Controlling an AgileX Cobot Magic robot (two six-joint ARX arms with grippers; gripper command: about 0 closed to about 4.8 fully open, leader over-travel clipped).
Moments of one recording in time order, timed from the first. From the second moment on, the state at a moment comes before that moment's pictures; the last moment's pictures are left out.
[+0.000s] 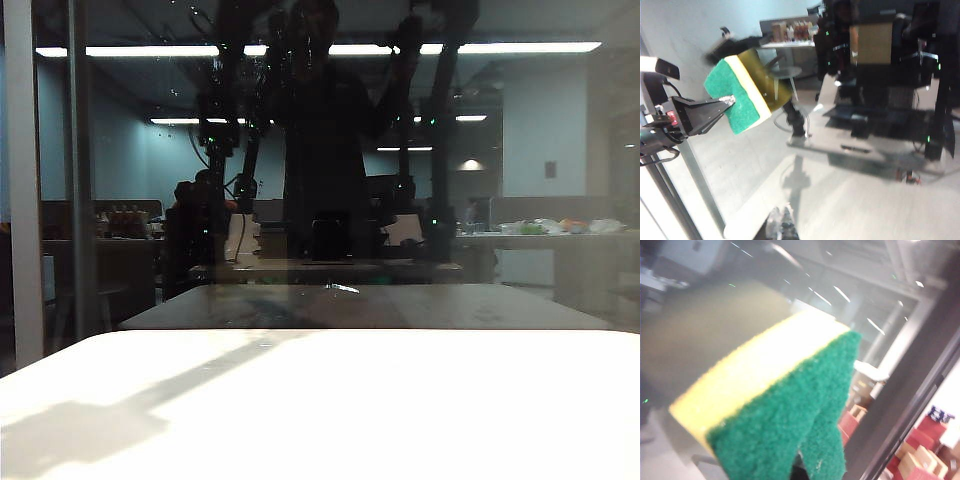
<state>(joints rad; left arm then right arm) -0.37 2.19 2.61 -0.11 0.49 -0.56 0.01 1.39 2.10 -0.72 -0.50 0.10</state>
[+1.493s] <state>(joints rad) -0.28 2.12 2.61 -0.51 0.45 -0.14 0.01 1.34 2.10 -0.72 -0.50 0.10</state>
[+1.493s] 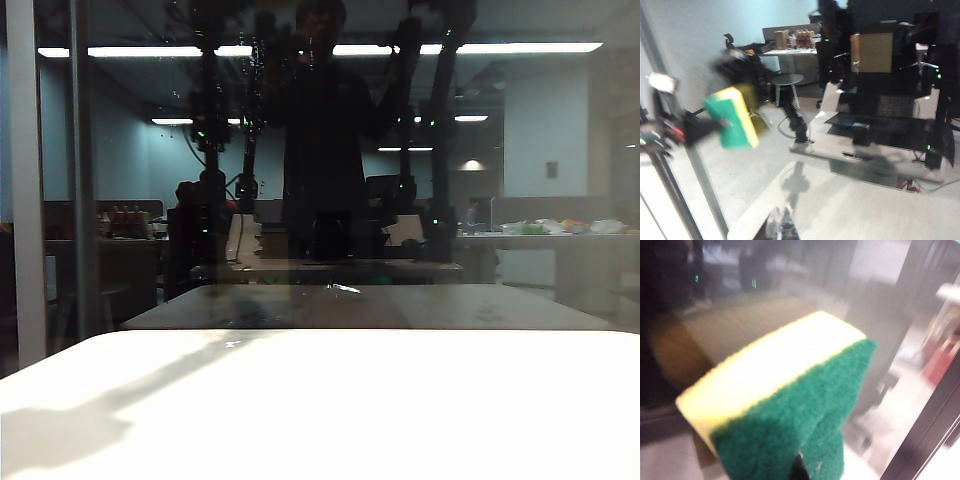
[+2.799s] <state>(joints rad) 0.02 2.00 2.61 -0.67 0.19 0.07 0.01 1.34 2.10 -0.72 -0.50 0.10</state>
